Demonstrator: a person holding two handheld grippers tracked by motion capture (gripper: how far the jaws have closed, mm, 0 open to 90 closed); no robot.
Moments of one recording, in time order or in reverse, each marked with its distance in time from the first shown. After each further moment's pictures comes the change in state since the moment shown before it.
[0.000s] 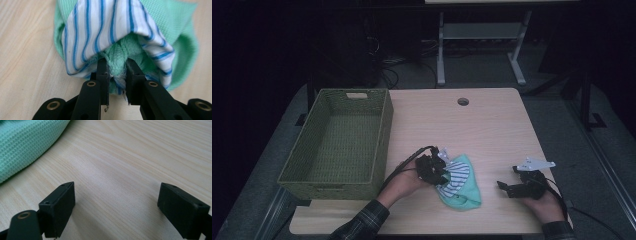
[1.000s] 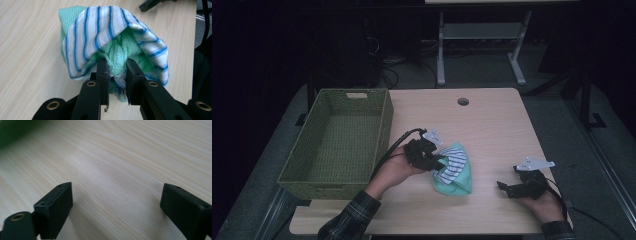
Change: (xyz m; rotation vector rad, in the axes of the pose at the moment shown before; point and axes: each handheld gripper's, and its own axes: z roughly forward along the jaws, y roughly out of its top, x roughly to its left) left arm 0.010 0.011 -0.064 -0.122 -0.004 -0.041; right arm 0.000 0.000 0.001 0.009 -0.004 0.001
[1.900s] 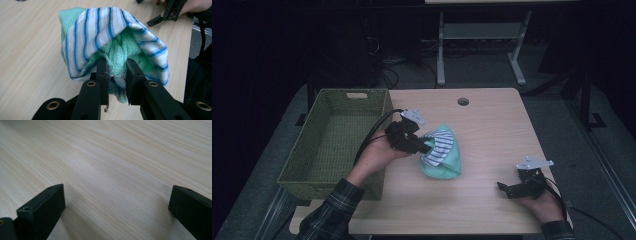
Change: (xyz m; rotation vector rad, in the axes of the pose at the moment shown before) left arm 0.022 0.005 -0.067 -0.060 0.050 -0.065; right arm 0.000 0.001 0.002 0.026 -0.022 0.027
